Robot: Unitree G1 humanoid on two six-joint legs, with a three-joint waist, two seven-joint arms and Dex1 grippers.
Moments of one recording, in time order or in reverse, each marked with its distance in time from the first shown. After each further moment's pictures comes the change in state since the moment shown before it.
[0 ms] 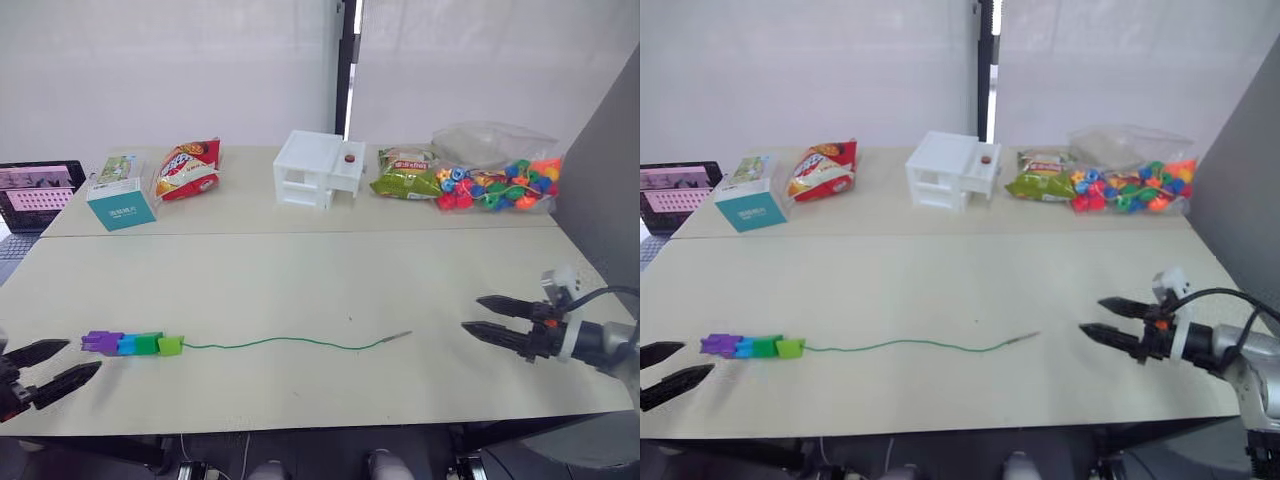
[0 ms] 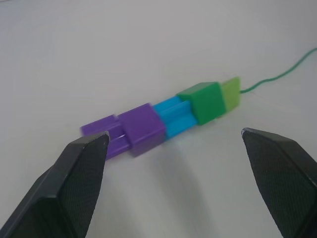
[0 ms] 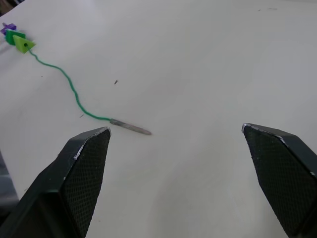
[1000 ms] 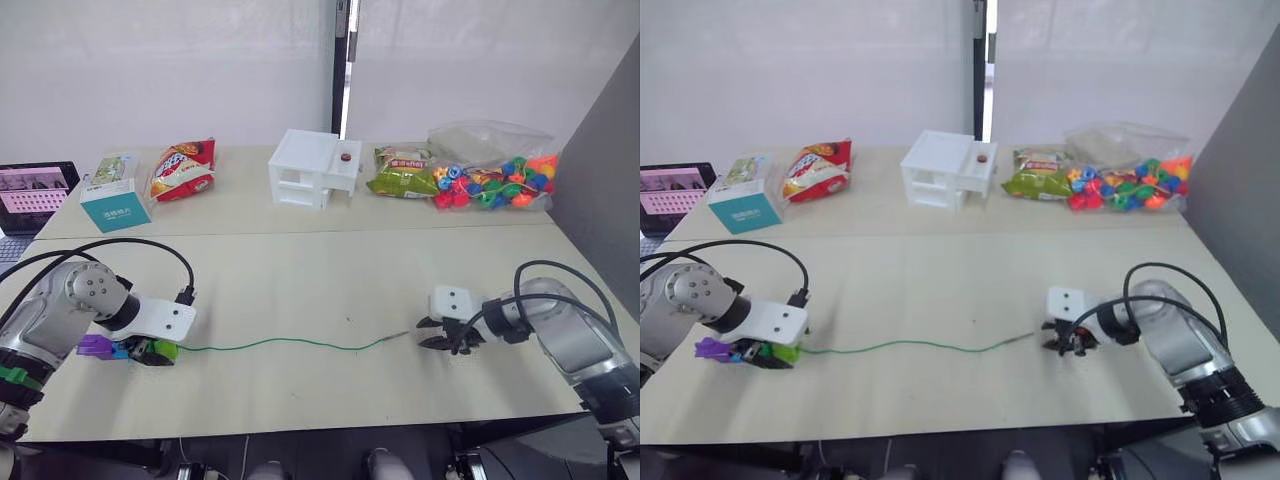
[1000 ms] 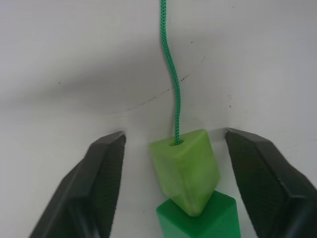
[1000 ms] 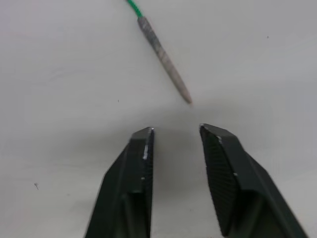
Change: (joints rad) left arm -0.788 0.279 -1.108 0.033 0.613 -0.459 -0.260; right arm -0.344 -0.050 0.621 -0.069 -0.527 -0.230 0.092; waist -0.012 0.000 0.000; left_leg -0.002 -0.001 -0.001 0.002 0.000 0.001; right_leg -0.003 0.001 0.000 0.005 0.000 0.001
